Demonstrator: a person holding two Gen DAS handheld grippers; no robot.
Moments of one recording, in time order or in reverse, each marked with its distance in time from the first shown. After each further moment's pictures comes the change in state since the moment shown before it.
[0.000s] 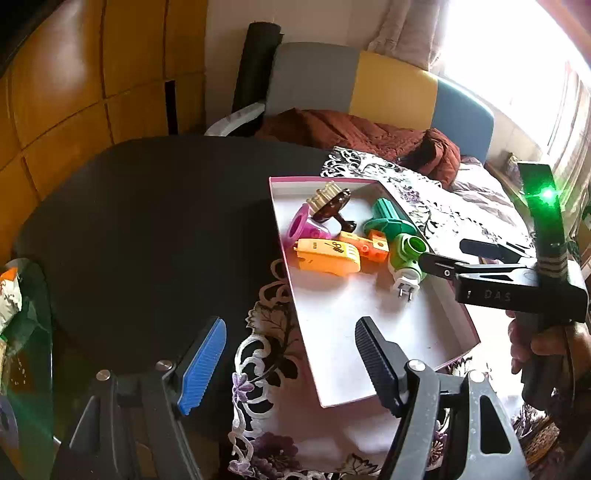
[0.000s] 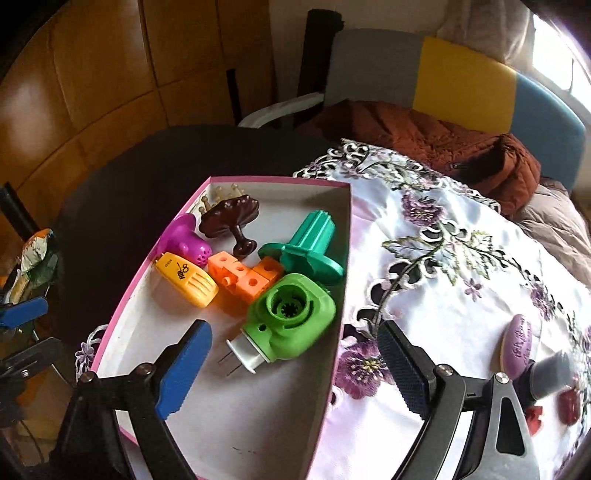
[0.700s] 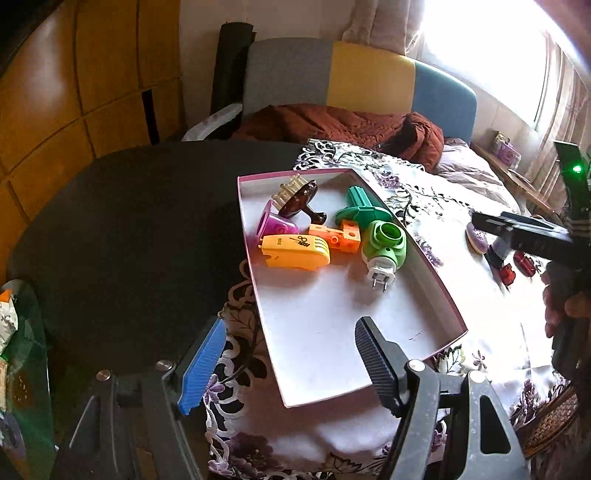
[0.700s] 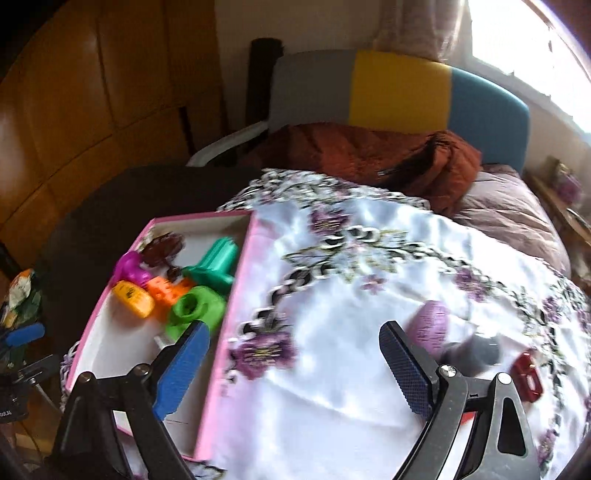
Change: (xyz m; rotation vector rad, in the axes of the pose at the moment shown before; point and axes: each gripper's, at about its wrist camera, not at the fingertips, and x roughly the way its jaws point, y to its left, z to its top) left arm 0.006 -0.030 0.000 0.075 0.020 -0.012; right arm -0.061 -0.082 -0.016 0.131 -0.102 -0.123
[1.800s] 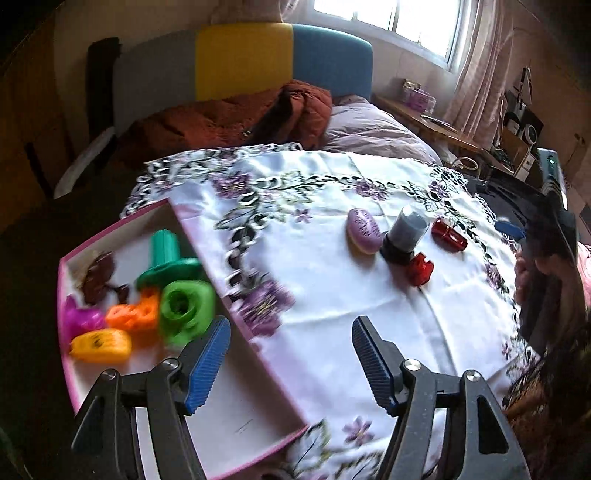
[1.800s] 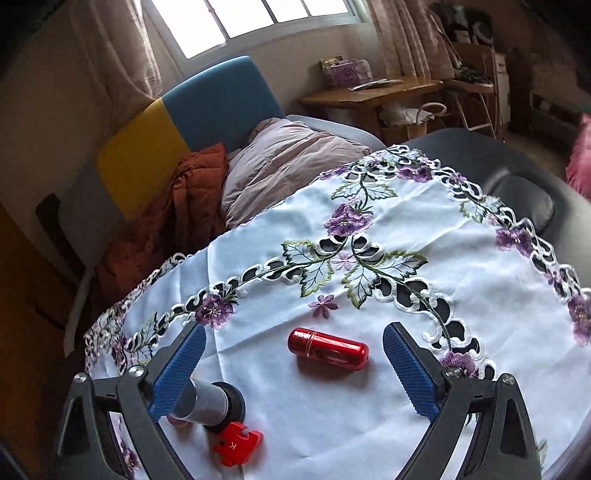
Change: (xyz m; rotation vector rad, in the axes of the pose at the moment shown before) left arm 0.054 -0.176 0.060 0.284 0.086 -0.255; right arm -0.061 -0.250 -0.061 0.837 -0.133 -0.350
